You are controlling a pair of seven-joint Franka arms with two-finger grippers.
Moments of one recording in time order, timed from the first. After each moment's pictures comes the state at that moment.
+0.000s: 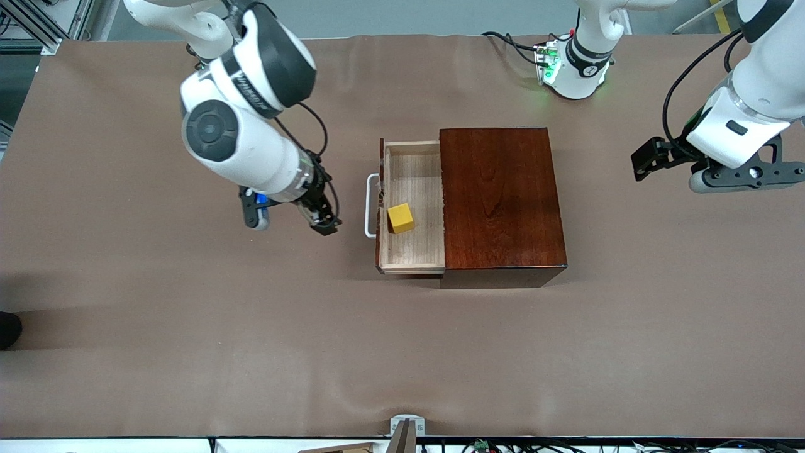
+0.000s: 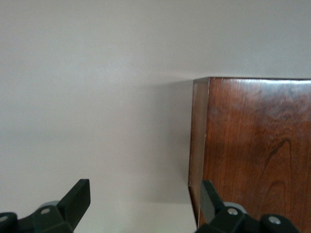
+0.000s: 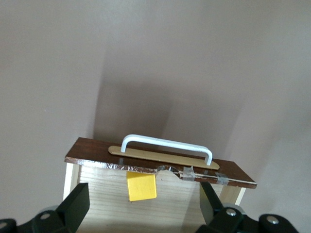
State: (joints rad) left arm -0.10 0.00 -0.09 -1.62 0.02 1.59 -0.21; right arm 0.58 0.40 -0.06 -1.41 0.29 1.77 1.82
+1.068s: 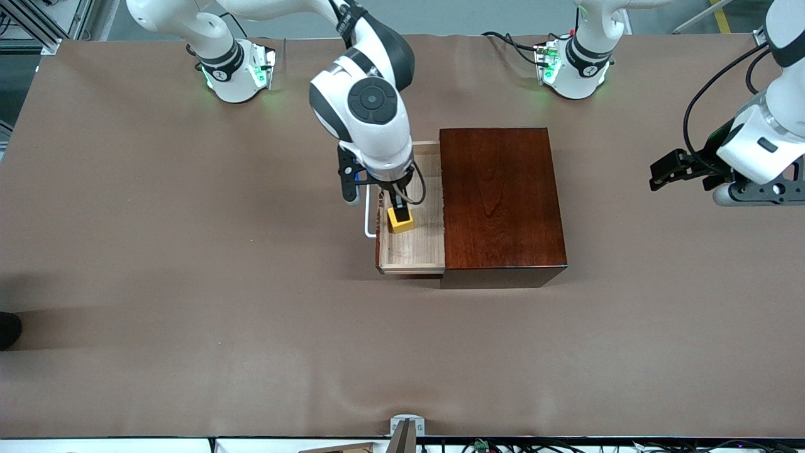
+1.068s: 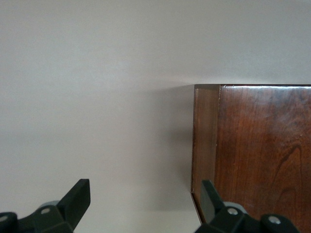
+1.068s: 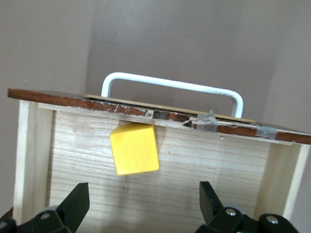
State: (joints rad) left arm 0.00 0.03 -0.10 -1.64 -0.03 1.66 -0.10; right arm 0.82 0.57 -0.06 -1.36 0.11 1.96 2.15
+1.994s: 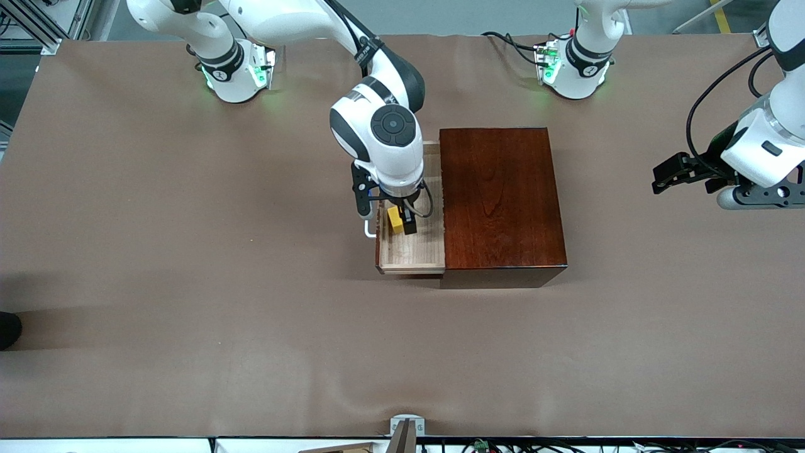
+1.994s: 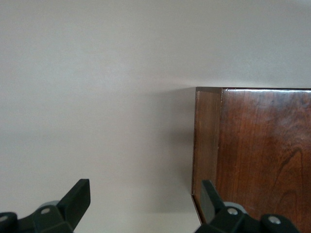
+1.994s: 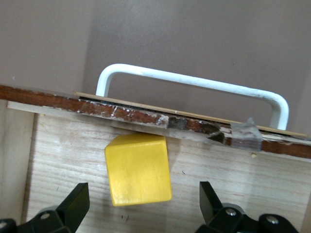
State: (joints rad) left arm 0.01 0.03 -0.09 -1.63 -0.03 1.66 -0.10; right arm 0.84 0.66 -0.06 -1.36 0.07 2.04 2.15
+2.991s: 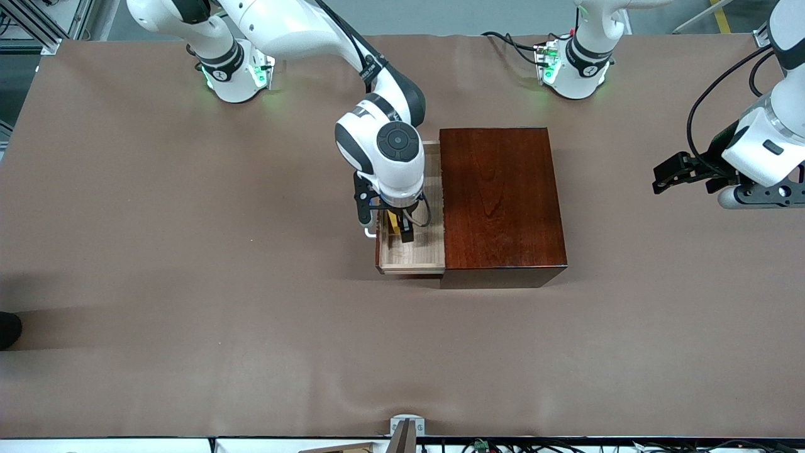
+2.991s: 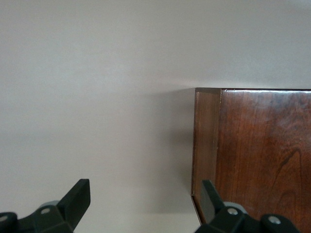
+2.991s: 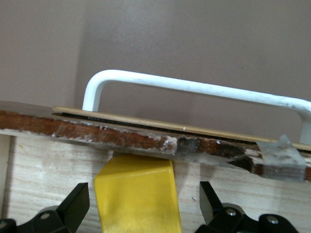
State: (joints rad) left arm 0.01 0.03 -0.09 -1.63 -0.03 1.66 -0.10; right arm 0.84 0.71 -0.07 -1.36 0.05 2.07 2.19
